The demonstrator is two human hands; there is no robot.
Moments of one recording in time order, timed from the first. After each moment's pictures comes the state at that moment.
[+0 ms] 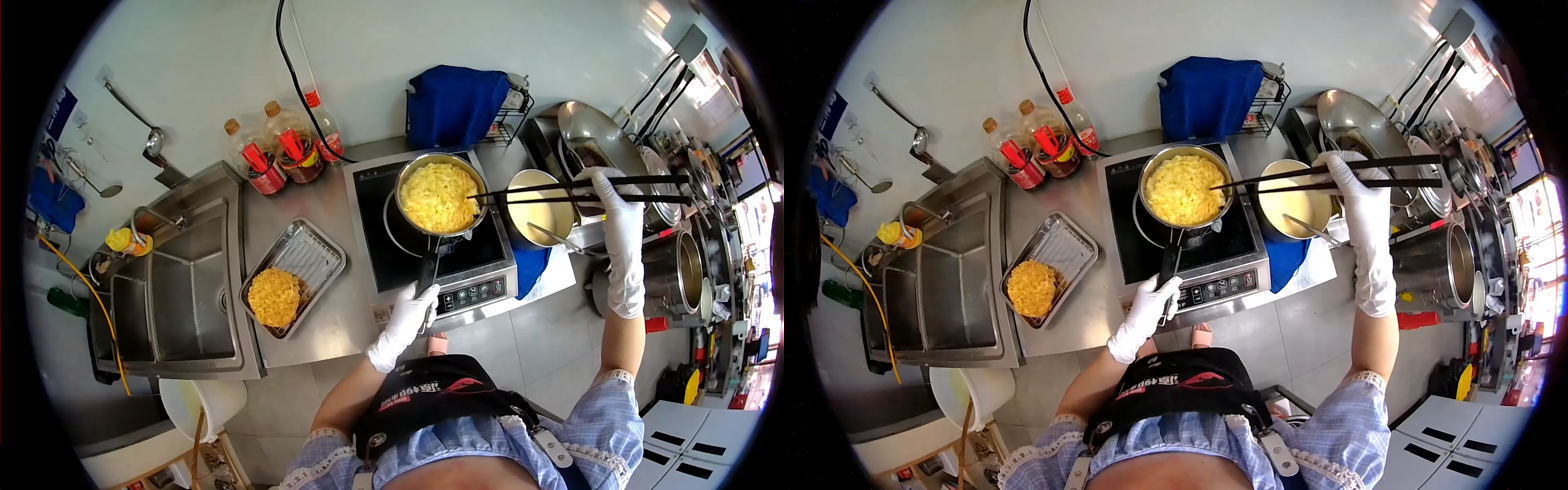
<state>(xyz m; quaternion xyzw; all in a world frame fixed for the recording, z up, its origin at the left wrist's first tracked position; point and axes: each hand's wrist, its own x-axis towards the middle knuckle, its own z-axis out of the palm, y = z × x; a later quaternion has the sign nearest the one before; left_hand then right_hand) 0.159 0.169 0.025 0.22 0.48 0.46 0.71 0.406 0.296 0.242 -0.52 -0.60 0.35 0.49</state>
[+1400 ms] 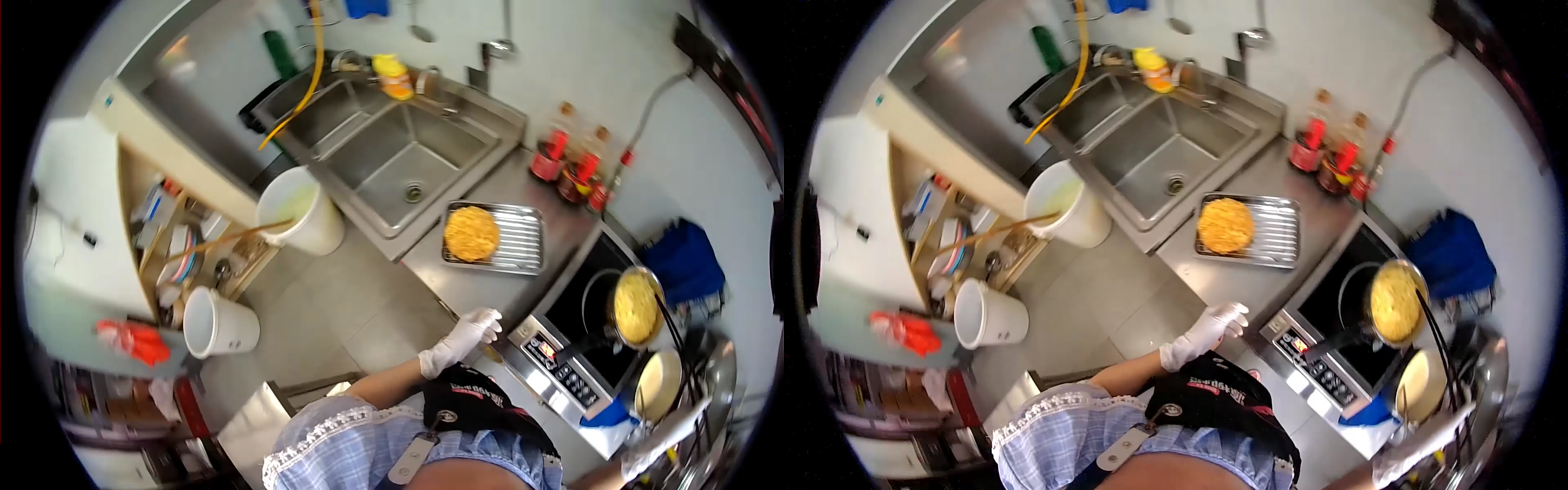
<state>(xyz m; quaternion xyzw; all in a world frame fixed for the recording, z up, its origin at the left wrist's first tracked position) 0.085 0.023 0.005 0.04 0.54 0.68 0.49 0.435 0.326 0.151 -0.68 -0.57 0.22 0.42</state>
